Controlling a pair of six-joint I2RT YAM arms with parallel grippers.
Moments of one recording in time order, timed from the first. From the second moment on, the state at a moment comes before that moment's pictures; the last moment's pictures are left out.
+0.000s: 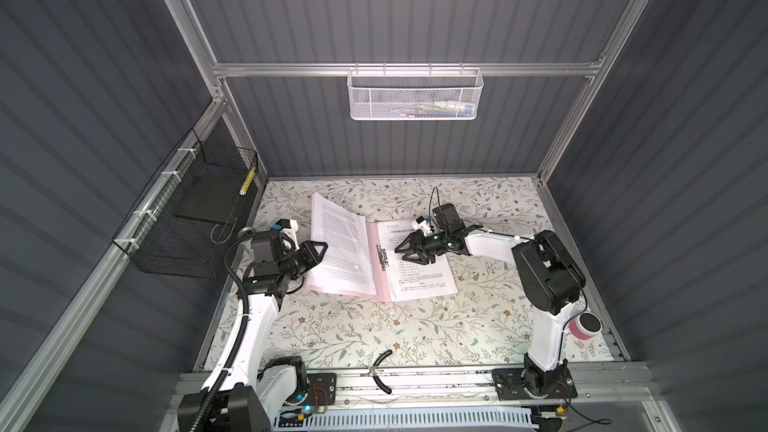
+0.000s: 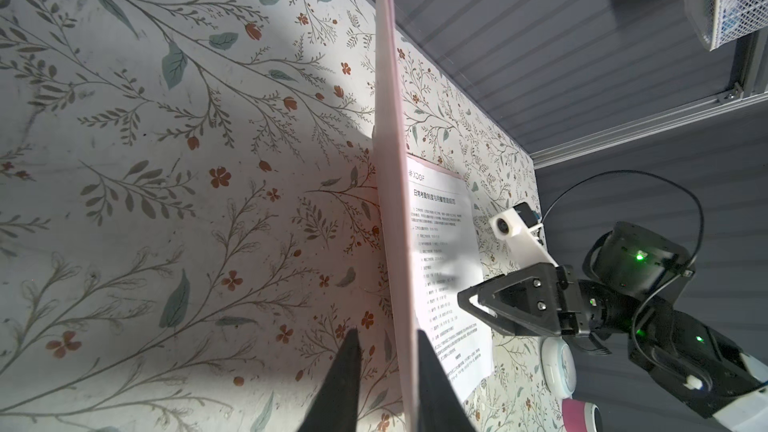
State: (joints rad) left arm 0.07 1.01 0.67 -0.28 0.56 -0.53; right arm 0.50 1.94 1.18 -0.08 -0.86 0.89
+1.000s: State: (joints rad) left arm 0.01 1.16 0.85 -0.54 0.47 -0.43; right arm 0.28 1.87 1.08 -0.32 -0.47 0.68
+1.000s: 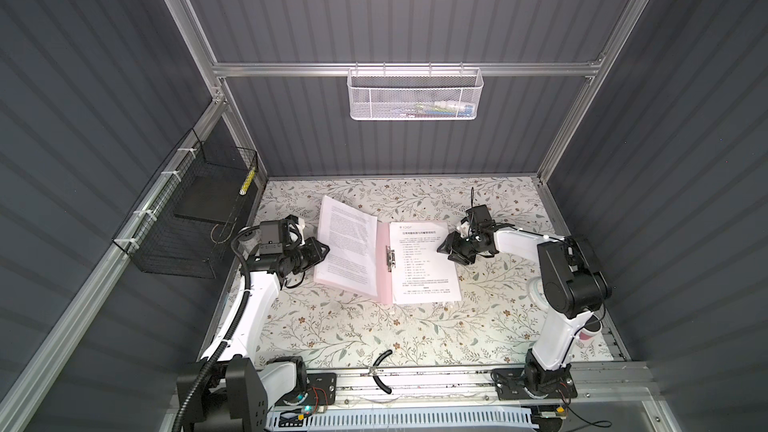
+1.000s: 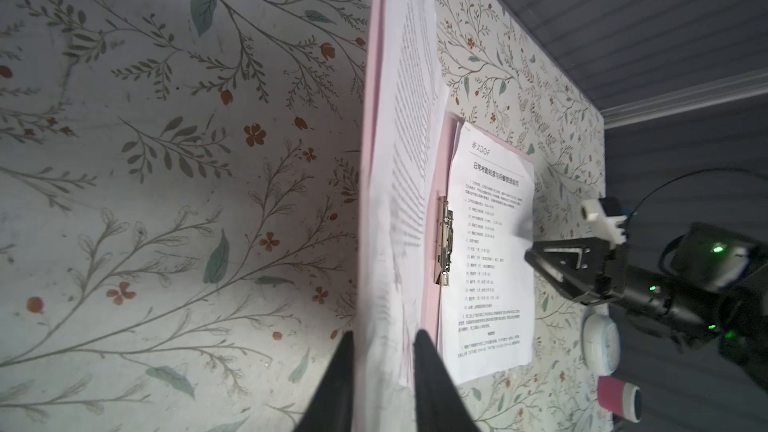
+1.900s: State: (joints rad) left arm -0.11 1.08 0.78 -0.10 0.71 -0.71; right arm 0.26 1.87 1.01 -0.19 -0.57 0.69
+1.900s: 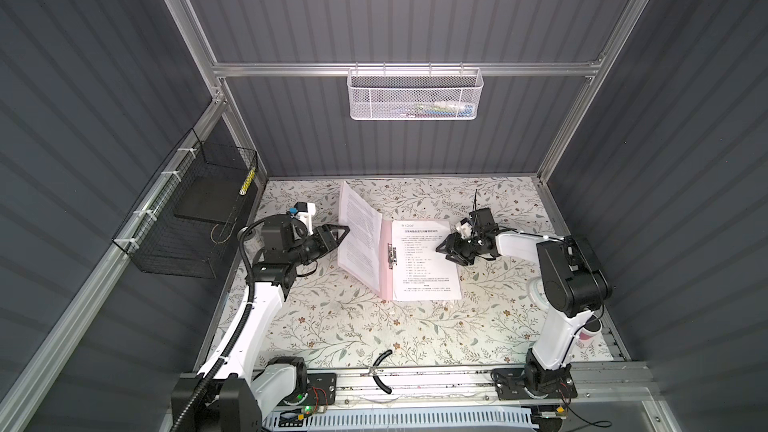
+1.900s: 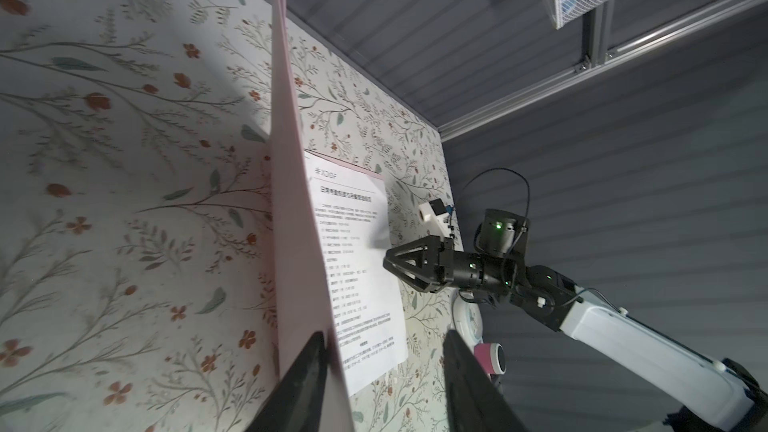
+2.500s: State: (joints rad) left arm -0.40 1.29 0.82 0.21 0.70 -0.80; right arm 0.26 1.89 0.97 -0.06 -0.66 0.72
